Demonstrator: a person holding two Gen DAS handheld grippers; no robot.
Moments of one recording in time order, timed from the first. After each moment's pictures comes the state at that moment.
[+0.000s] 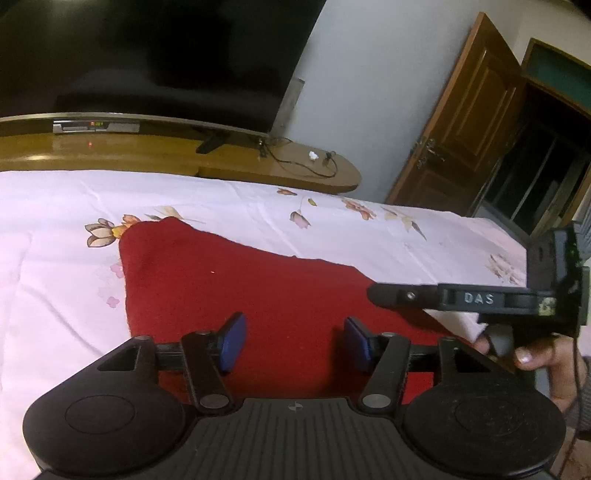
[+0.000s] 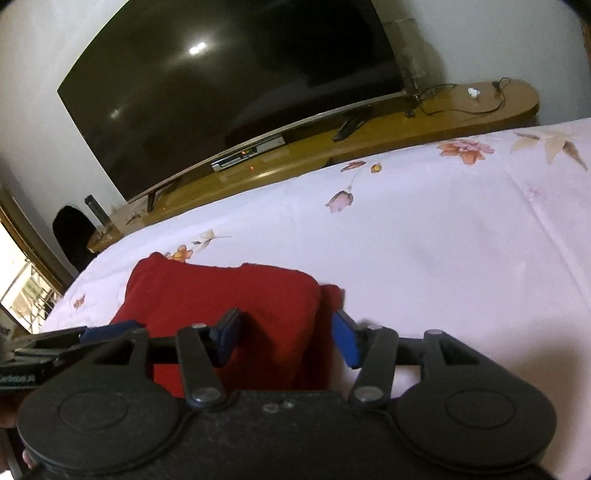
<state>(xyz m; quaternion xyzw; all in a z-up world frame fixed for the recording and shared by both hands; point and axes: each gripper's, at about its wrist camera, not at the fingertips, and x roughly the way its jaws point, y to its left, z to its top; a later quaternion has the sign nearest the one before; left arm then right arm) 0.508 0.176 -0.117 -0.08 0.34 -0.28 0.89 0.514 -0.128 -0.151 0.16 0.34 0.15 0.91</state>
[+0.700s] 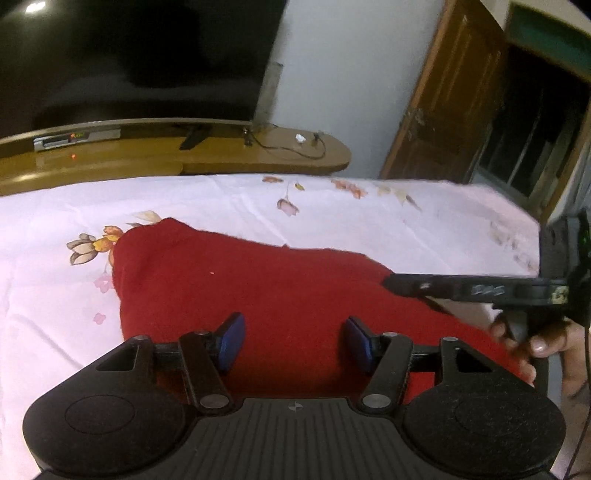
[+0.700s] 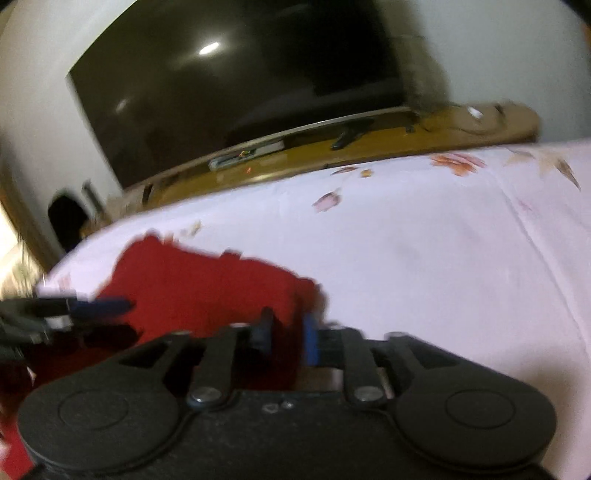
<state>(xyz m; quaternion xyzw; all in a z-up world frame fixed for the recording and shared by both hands) 0.508 0.158 -0.106 -0.04 0.35 -0.30 0.89 0.492 -0.144 -0.149 0.15 0.32 0.14 0.93</state>
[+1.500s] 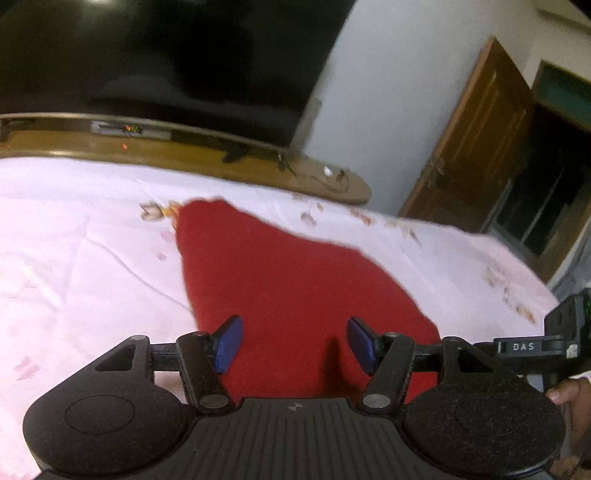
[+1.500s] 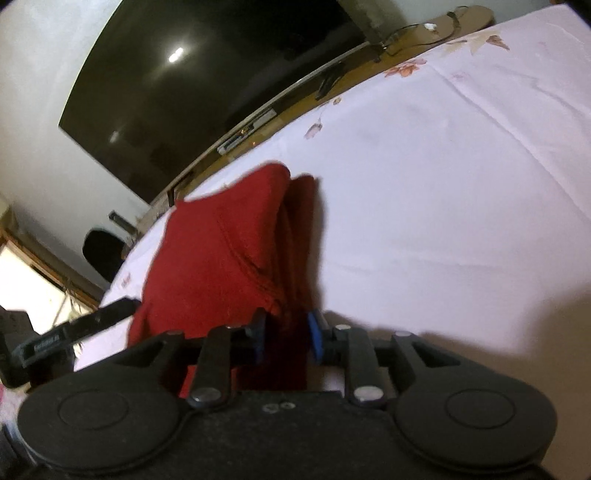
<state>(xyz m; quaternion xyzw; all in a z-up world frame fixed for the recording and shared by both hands) 0.422 0.220 -0.096 -0.11 0.32 -0.24 0.91 0.409 -0.173 -0.160 0.28 0.38 0.17 0.87</state>
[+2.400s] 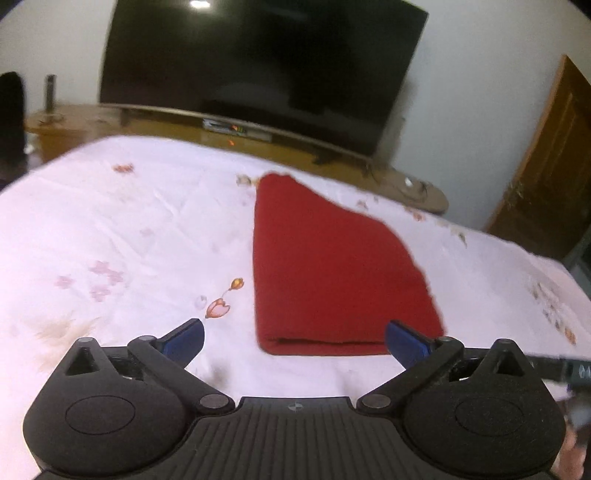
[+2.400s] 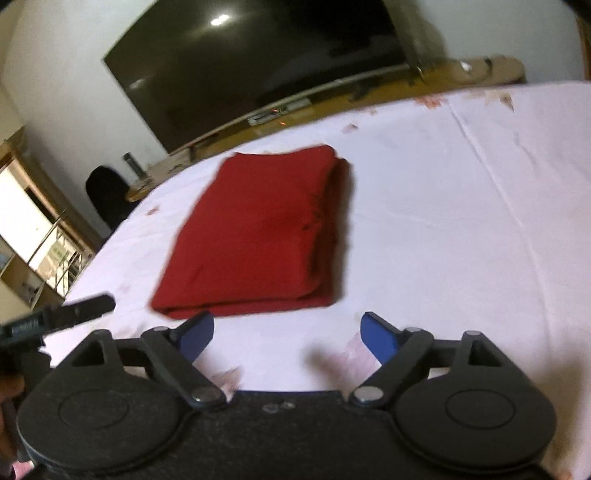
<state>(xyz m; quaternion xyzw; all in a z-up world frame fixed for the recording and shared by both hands) 0.250 0.181 -0.051 -0.12 0.33 -0.05 0.93 0.298 -0.157 -0.100 0.15 0.39 0.19 0.89</state>
